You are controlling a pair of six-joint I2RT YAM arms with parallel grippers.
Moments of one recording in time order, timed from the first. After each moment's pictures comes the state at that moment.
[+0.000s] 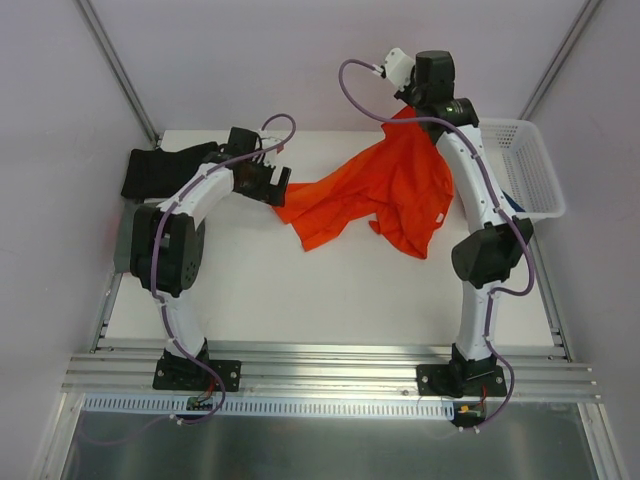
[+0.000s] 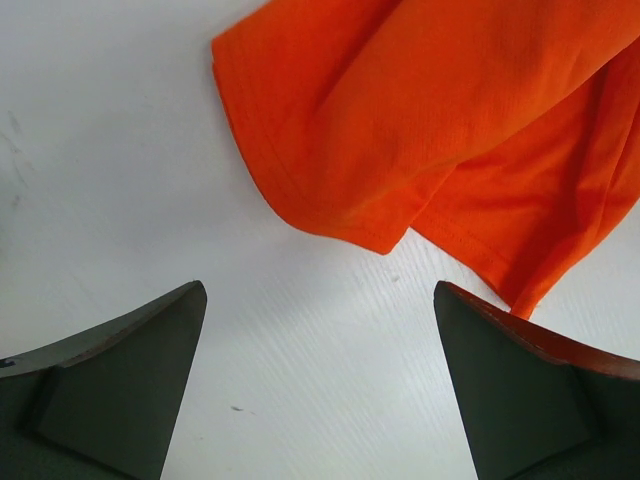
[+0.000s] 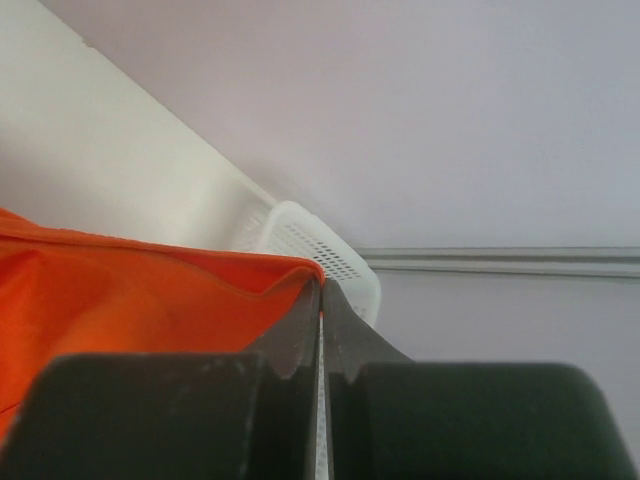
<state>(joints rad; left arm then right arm) -0.24 1.91 1.56 -0.58 0.23 0.10 0.32 2.07 2.33 -0.67 0.34 -0.85</state>
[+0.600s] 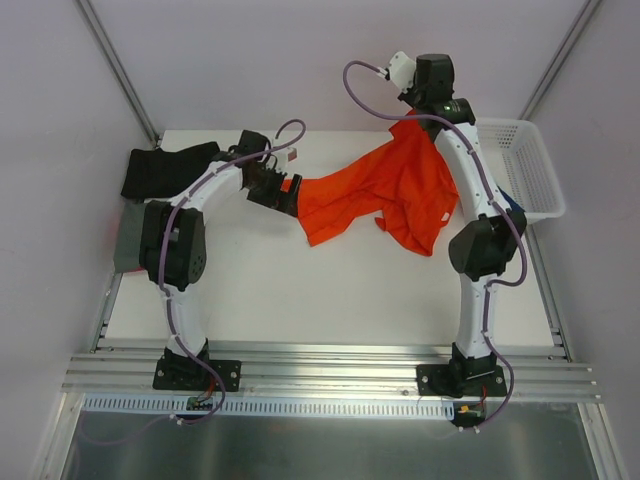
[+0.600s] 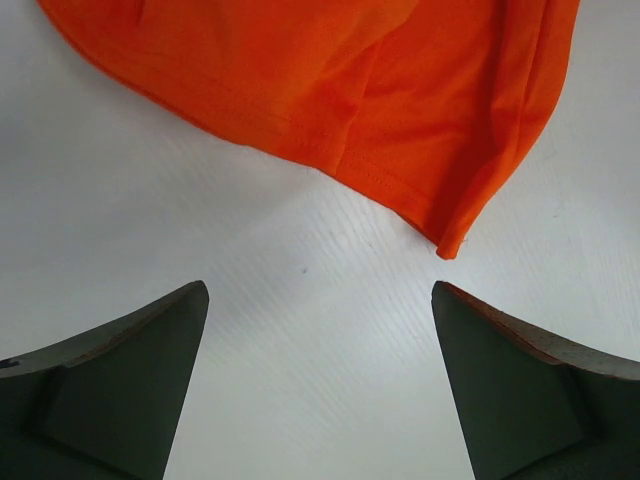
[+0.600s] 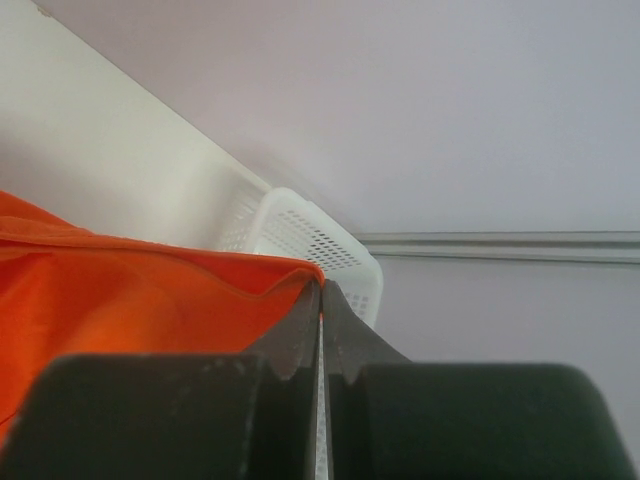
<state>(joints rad) -0.26 1.94 1.57 -0.68 0.42 0.09 0.28 2.13 2.37 -0.65 0.37 -0.85</state>
